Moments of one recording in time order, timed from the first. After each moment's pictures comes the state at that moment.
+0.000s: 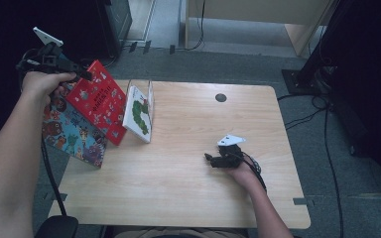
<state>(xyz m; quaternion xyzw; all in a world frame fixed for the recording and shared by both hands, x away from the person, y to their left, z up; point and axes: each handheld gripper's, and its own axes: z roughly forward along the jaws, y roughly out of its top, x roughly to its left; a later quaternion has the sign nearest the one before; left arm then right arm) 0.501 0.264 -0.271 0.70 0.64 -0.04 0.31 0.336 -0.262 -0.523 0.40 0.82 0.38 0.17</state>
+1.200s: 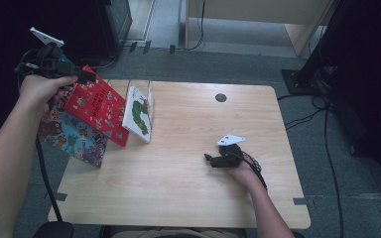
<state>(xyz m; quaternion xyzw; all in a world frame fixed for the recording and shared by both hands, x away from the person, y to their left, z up) 0.468 0.242 -0.257 0.72 0.60 -0.04 0.35 0.338 -0.262 -0.523 0.39 0.82 0.38 0.16</state>
